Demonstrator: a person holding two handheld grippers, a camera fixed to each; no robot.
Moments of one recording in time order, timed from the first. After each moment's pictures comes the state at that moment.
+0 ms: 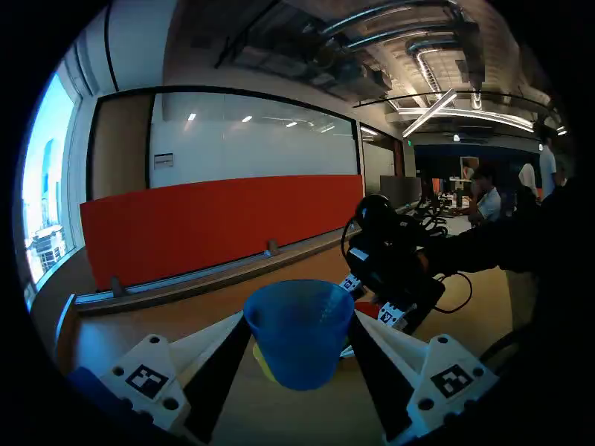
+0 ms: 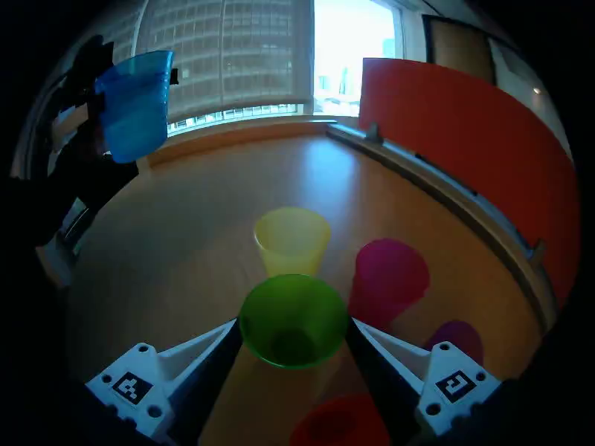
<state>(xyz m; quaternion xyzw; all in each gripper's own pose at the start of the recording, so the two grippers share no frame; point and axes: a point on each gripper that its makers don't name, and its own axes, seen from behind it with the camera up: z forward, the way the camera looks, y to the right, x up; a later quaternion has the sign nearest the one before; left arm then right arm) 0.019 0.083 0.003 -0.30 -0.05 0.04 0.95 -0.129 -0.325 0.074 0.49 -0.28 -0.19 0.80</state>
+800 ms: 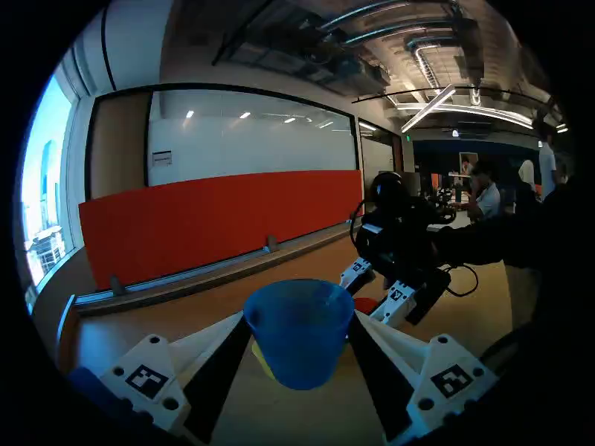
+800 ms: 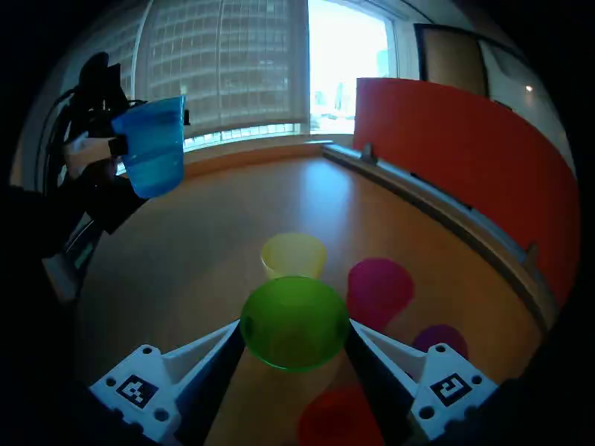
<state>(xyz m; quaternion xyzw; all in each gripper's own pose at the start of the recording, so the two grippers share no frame) 0.016 0.086 0.002 -0.31 -0.05 0.04 0.95 -0.091 -0.314 0.062 0.49 -0.24 -0.16 0.82</state>
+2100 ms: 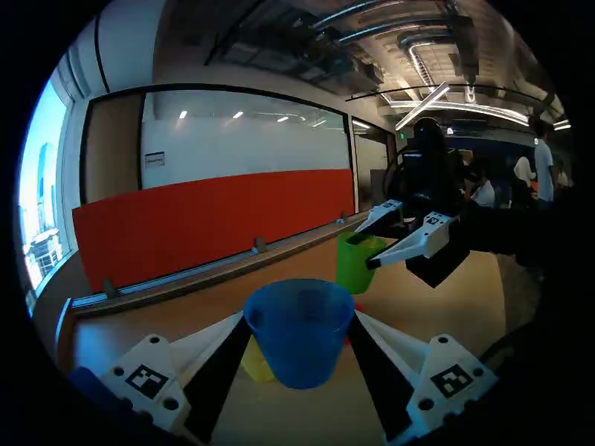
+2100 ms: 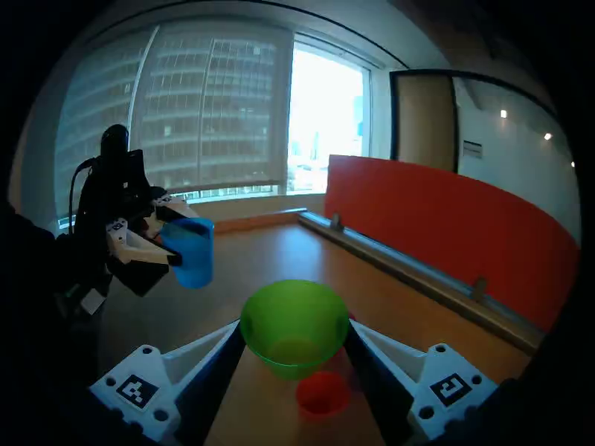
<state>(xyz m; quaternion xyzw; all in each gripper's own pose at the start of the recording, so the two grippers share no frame) 0.024 0.115 -0.015 -0.32 -0.06 0.05 0.95 0.043 -0.255 0.018 0.46 -0.13 -0.11 0.87</state>
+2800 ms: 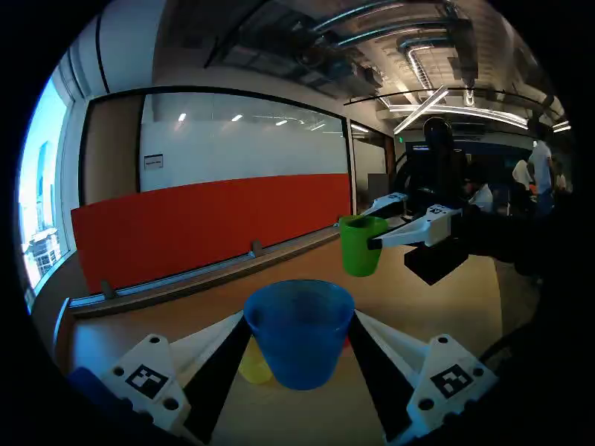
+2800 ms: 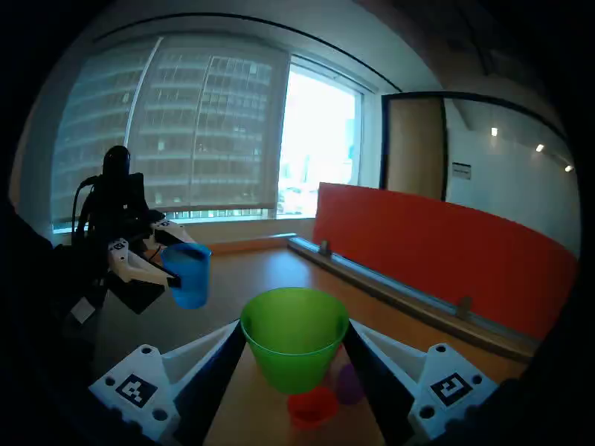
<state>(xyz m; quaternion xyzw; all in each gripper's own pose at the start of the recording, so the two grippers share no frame) 0.028 0.120 -0.022 -0.32 -0.05 0.04 0.94 0.076 -0.248 0.014 0.44 -0.07 -0.10 0.89</state>
